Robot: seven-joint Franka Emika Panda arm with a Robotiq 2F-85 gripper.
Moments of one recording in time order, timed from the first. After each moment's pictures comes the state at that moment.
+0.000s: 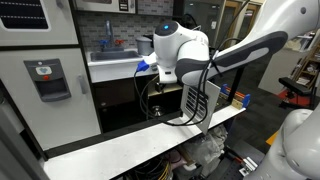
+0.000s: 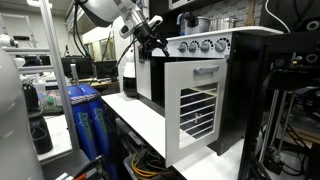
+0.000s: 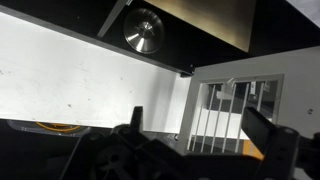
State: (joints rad) arm 0.17 -0.23 0.23 -2.29 -0.61 2.17 -2.54
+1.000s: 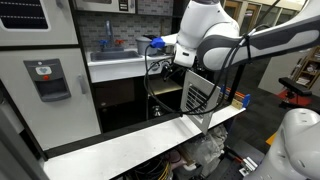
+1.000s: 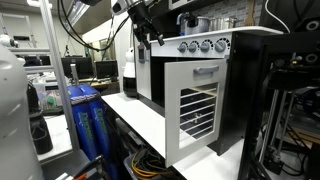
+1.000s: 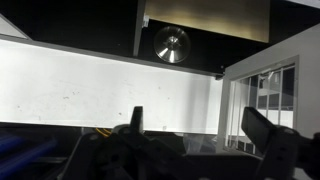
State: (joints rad) arm 0.23 -0.49 0.09 -2.42 -0.37 2.31 -2.59
